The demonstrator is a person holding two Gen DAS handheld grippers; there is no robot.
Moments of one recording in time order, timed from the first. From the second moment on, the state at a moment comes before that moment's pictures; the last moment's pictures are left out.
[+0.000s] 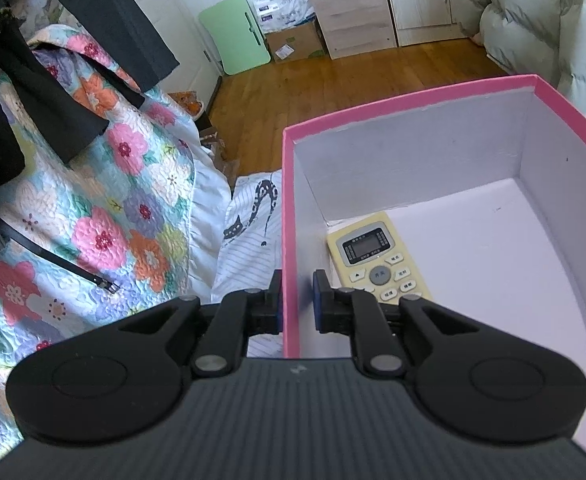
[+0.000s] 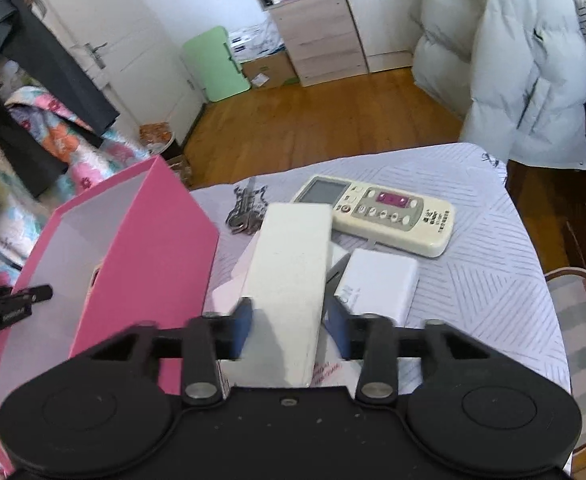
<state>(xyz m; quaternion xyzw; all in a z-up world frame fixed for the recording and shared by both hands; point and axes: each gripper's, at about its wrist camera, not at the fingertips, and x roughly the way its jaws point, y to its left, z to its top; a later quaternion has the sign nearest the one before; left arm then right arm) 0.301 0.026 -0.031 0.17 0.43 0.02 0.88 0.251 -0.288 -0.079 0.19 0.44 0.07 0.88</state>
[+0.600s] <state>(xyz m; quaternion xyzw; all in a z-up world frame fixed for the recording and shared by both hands) 0.302 0.037 -0.028 0.14 0.43 0.01 0.89 0.307 -0.246 -0.091 0.08 0.45 0.03 0.89</state>
